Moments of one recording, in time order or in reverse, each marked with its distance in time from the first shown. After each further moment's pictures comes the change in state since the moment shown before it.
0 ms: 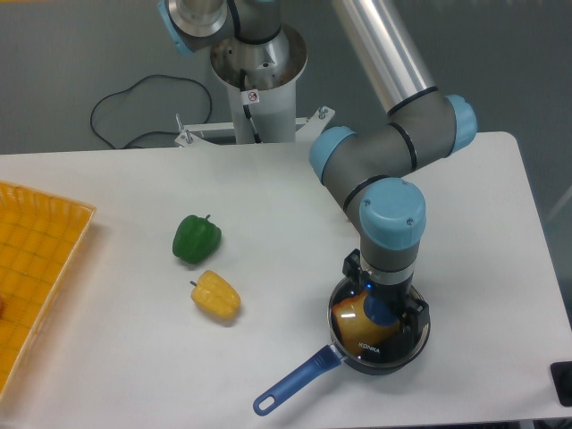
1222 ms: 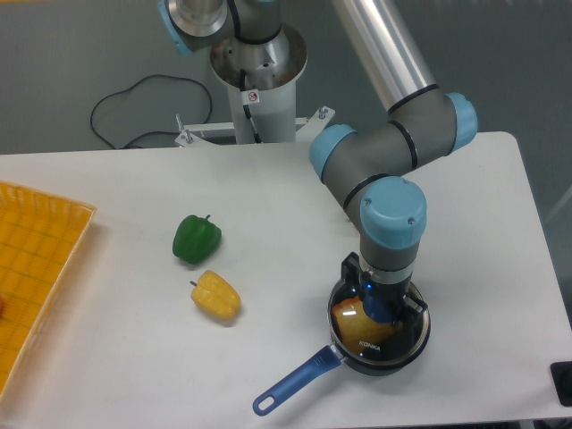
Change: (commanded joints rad) arm -0.005 -0.023 0.003 0.009 -0.011 -0.057
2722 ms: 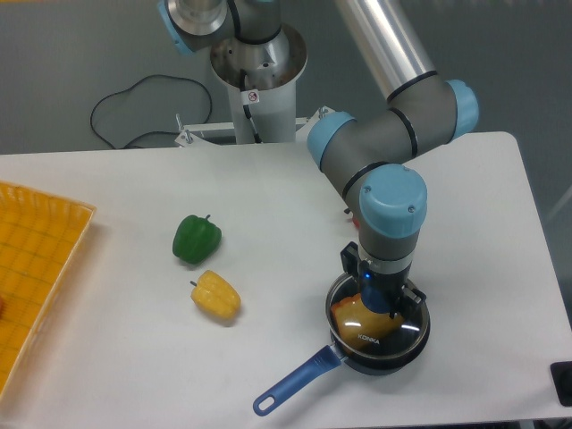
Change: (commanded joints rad) arm 0.009 0.034 0.000 -0.055 -0.002 0.018
